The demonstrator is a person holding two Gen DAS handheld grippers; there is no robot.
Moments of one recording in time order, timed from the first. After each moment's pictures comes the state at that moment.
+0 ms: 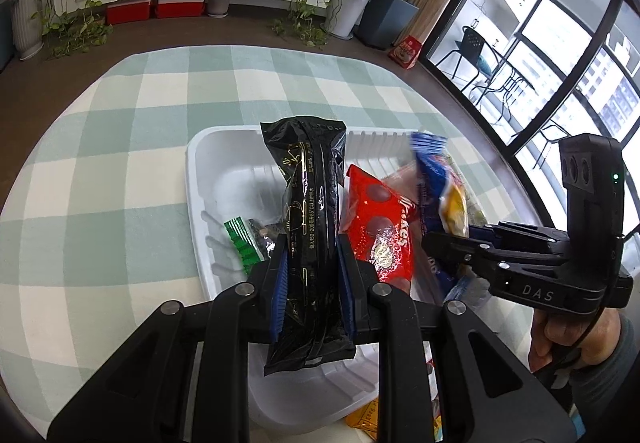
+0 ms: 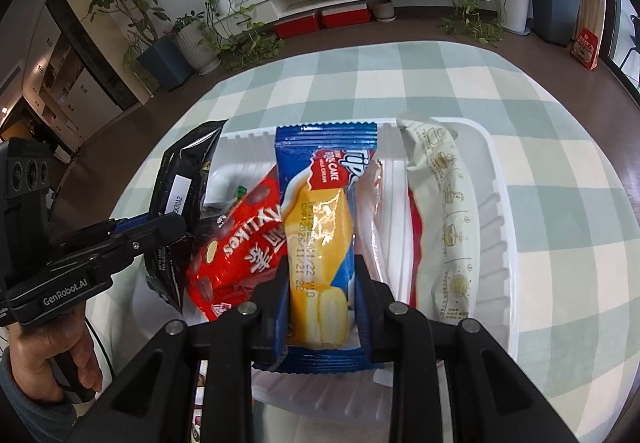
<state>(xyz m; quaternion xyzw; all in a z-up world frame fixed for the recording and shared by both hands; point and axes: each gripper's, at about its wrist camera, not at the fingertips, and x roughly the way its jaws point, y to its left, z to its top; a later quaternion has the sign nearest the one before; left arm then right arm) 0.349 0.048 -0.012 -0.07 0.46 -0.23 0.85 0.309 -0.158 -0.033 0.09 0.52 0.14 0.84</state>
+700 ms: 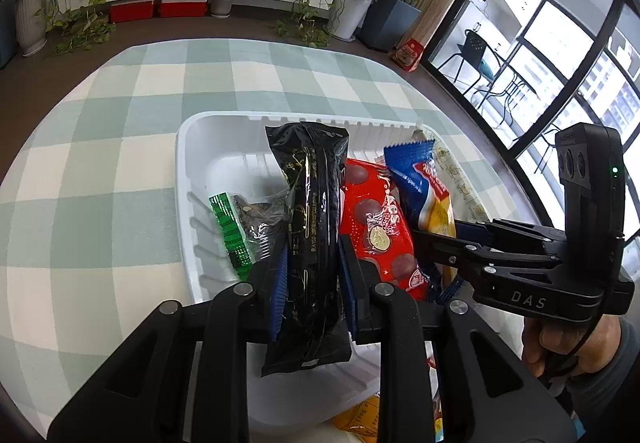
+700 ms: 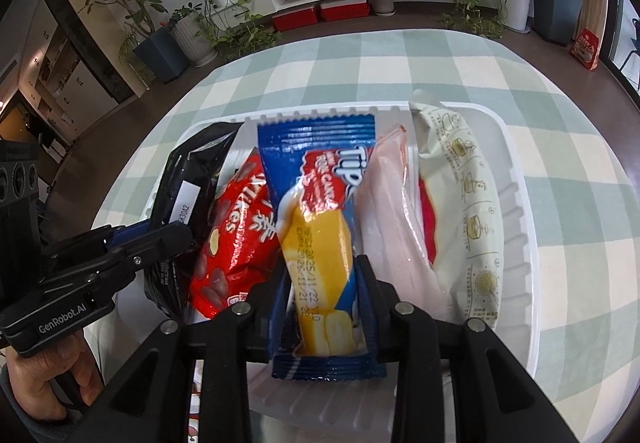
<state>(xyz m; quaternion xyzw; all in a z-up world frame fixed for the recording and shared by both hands) 0.343 0.042 -0.019 -0.07 0.46 -0.23 0.86 0.309 -0.150 -0.039 0.08 0.51 0.14 0.84</state>
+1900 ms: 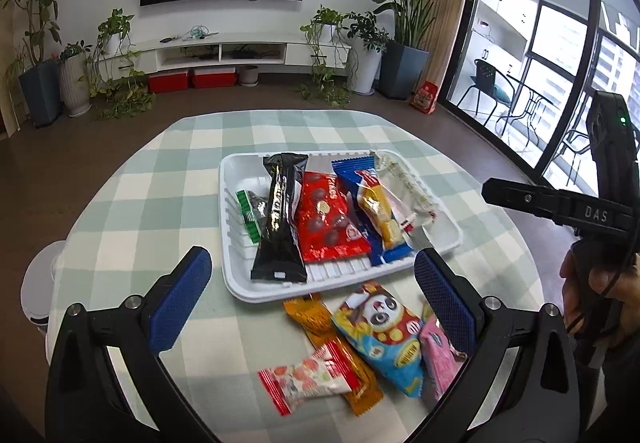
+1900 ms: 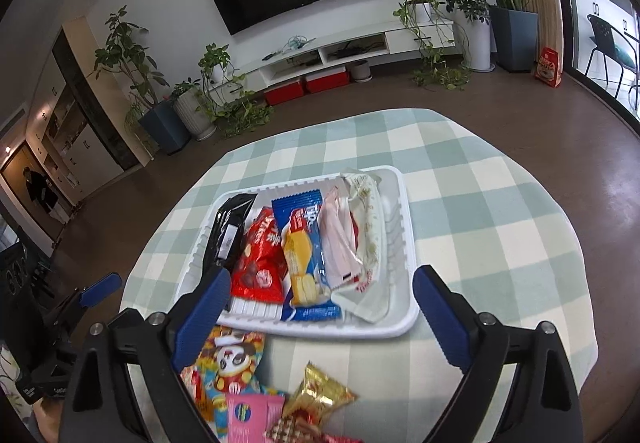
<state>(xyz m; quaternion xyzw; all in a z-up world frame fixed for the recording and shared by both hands) 0.179 0.032 0.061 -0.02 0.35 -0.17 0.92 0.205 -0.216 0.049 0.14 0.40 0.10 0.90</state>
